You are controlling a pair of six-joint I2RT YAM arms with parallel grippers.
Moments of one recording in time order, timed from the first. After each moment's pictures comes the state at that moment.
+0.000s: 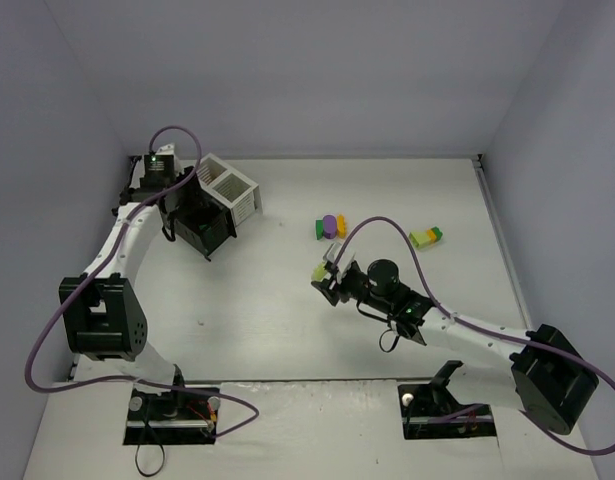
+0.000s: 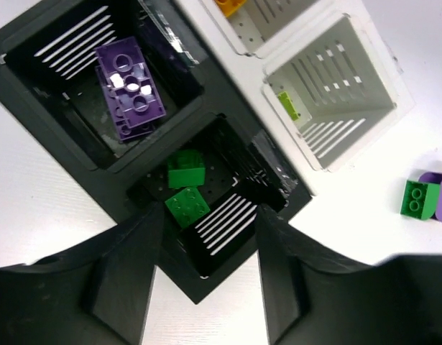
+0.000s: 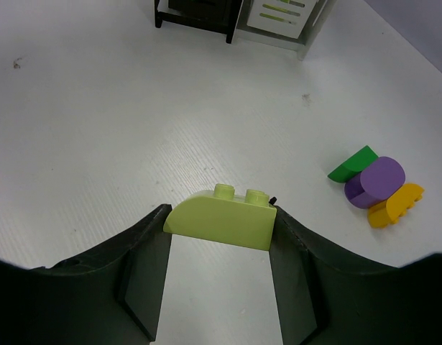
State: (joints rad) left arm -0.01 1.59 1.36 -0.52 0.05 -0.35; right arm 0.78 1.16 0.44 0.46 -0.17 -0.23
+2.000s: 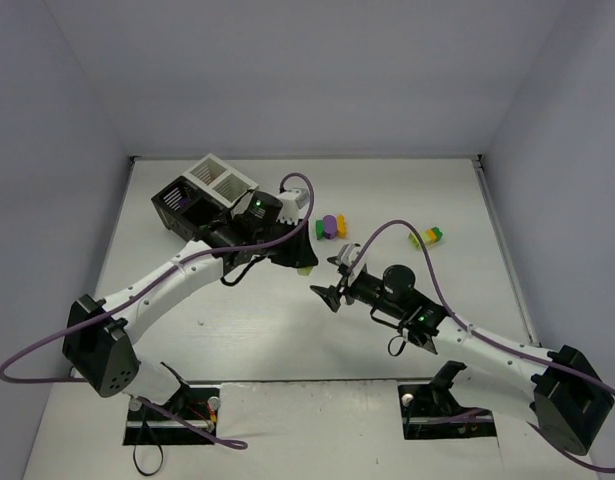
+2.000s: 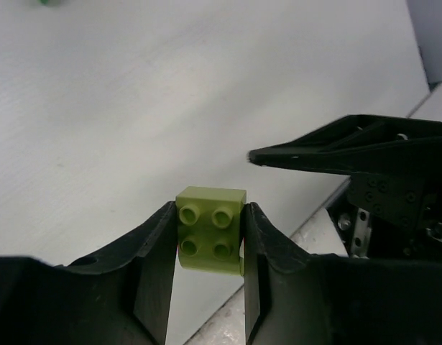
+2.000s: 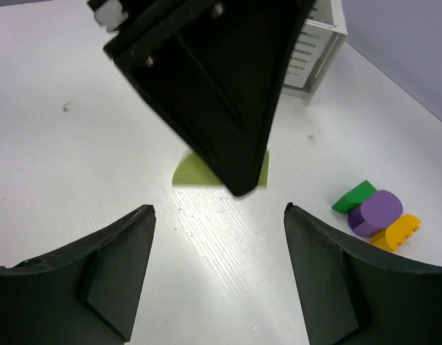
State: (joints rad) left arm -0.70 1.44 1.23 -0.48 0.32 -0.45; right arm 0.78 1.01 0.40 0.49 -0.24 -0.18
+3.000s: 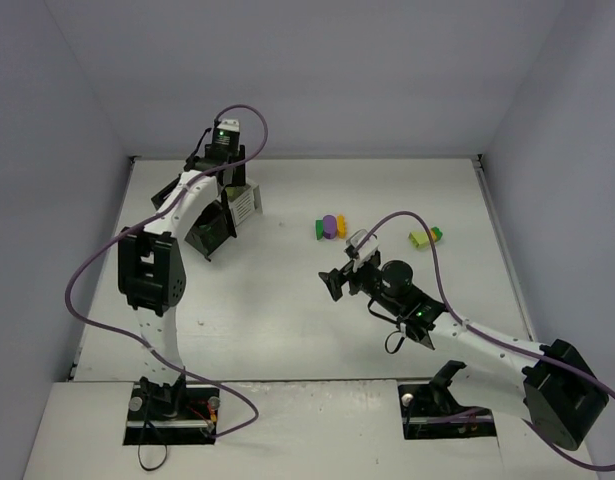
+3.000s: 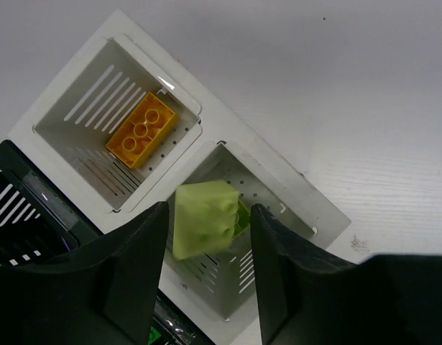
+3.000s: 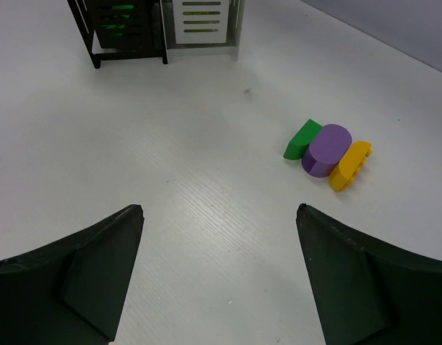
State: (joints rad) left arm -0.26 1.99 1.81 -0.52 -0.28 -0.17; right arm 0.73 1.07 0.40 0.48 -0.01 -0.05
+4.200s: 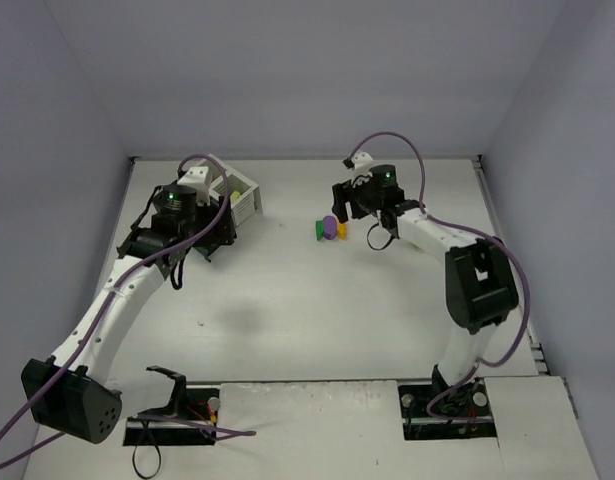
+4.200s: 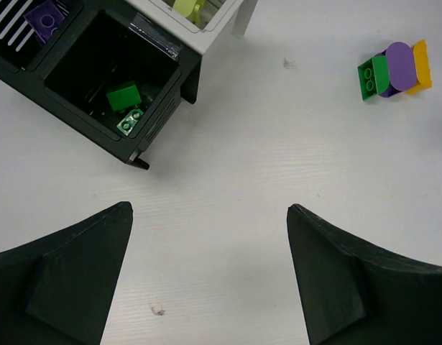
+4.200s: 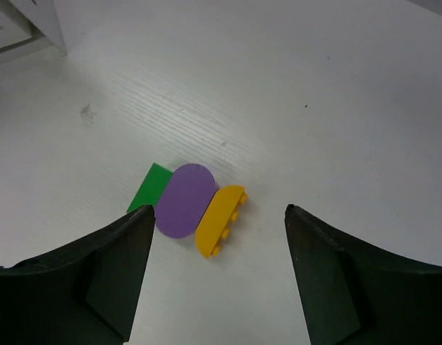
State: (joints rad) left arm -0.29 1.18 1.15 -0.61 -0.07 -0.23; right arm 0.35 1.77 1.19 0.05 -0.22 -0.07
